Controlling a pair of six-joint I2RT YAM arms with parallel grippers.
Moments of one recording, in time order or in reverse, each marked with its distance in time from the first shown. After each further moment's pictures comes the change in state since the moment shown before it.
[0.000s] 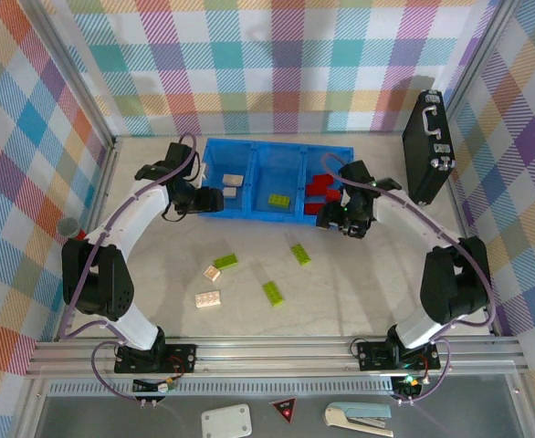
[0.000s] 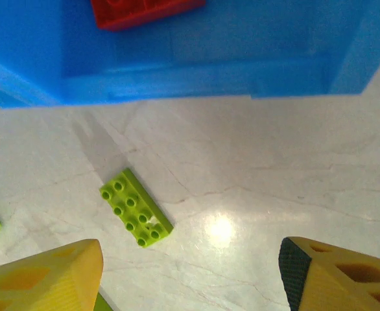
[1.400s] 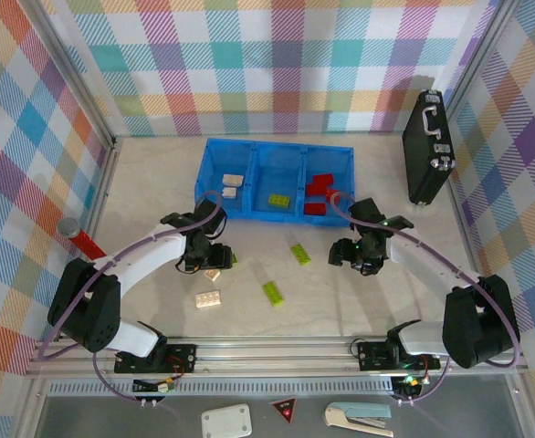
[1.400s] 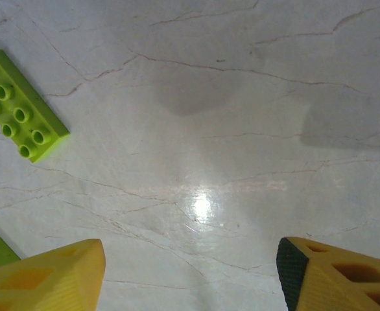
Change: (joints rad) left arm -0.268 -0.185 -0.453 0.031 -0.163 -0.280; right arm 0.023 -0.255 -0.356 0.023 0.039 0.000
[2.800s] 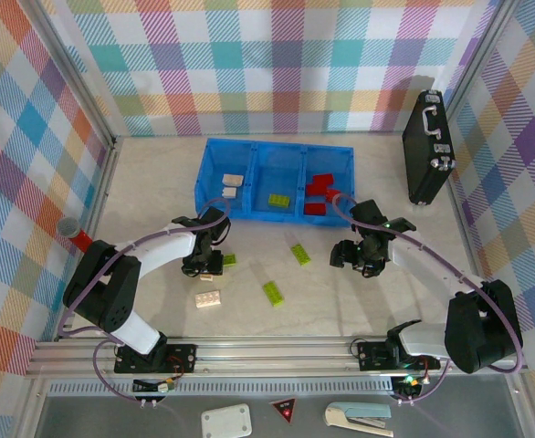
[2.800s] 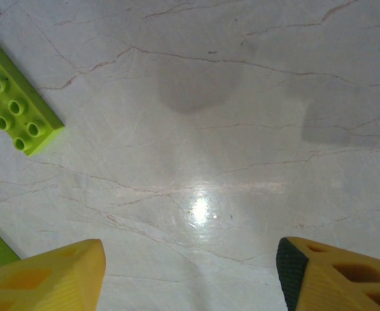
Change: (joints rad) left arm 0.017 0.131 -0.043 0.068 -0.118 0.050; right arm 0.000 -0.027 -0.010 -0.013 0.008 0.000
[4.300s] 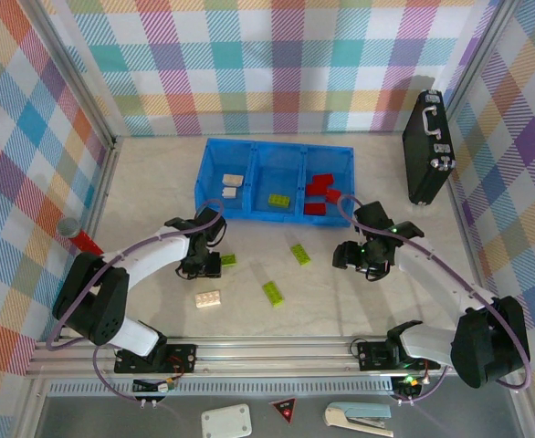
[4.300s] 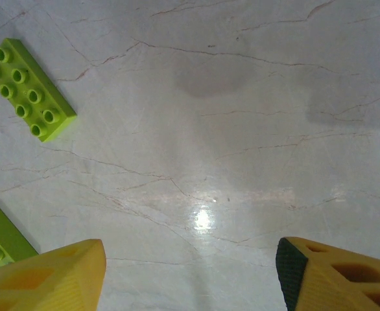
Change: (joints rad) left arm 0.000 -0.087 -0.005 -0.070 0.093 -0.027; right arm 0.000 -0.087 -0.008 -0.042 0.003 0.001
